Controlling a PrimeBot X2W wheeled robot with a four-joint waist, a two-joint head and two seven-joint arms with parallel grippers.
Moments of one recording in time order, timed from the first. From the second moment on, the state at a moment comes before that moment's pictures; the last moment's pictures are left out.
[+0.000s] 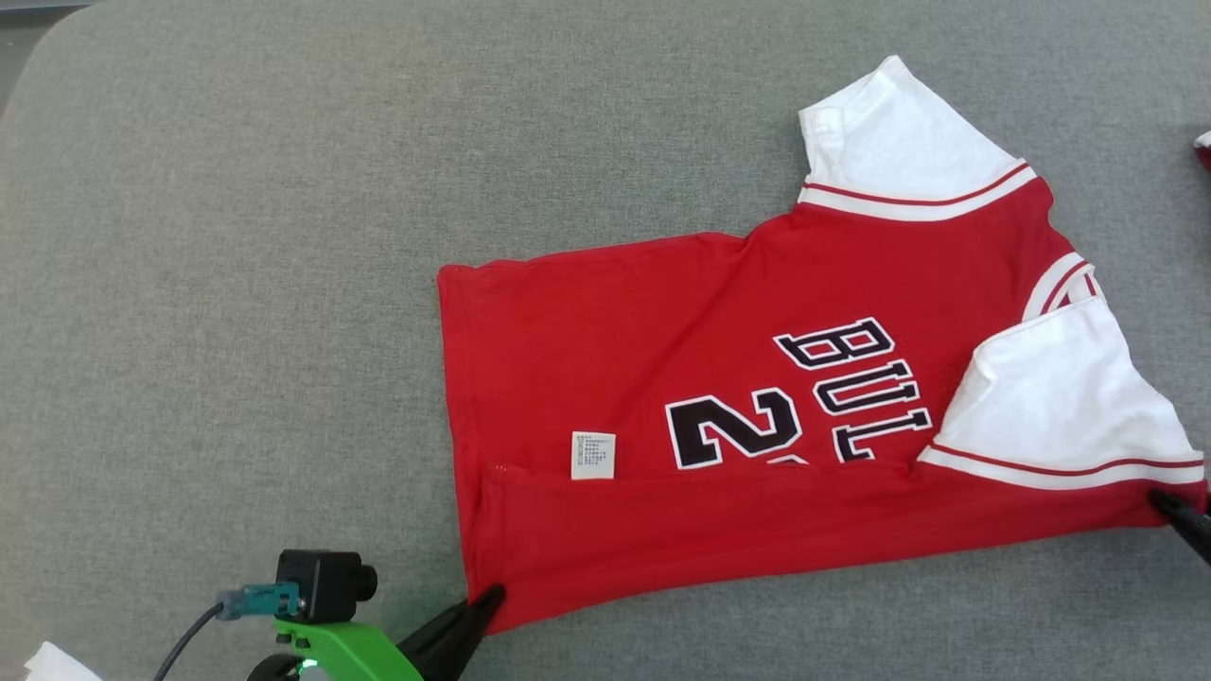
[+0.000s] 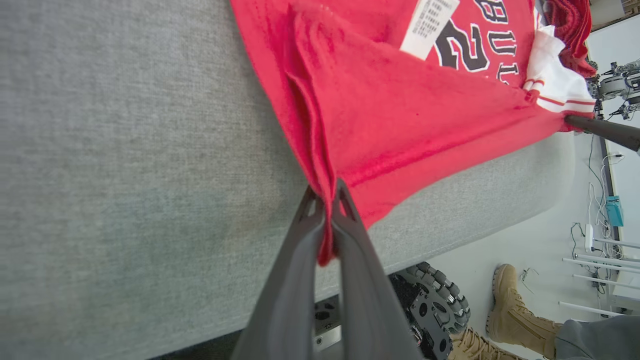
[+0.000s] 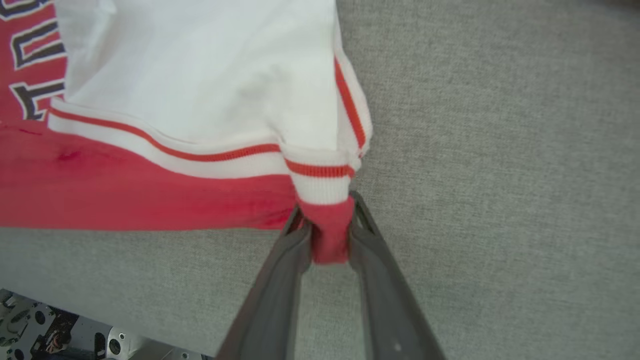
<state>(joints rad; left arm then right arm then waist) 0.02 0.45 -0.54 -0.11 -0.98 -0.01 0.30 0.13 -0.65 -0.14 -0.12 0.72 0.13 0.70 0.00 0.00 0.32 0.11</state>
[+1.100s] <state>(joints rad) -0.65 0.26 -0.53 0.21 -0.81 -0.06 0.22 -0.90 -0.64 0.23 0.20 0.36 0.13 0.73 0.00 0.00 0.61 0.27</state>
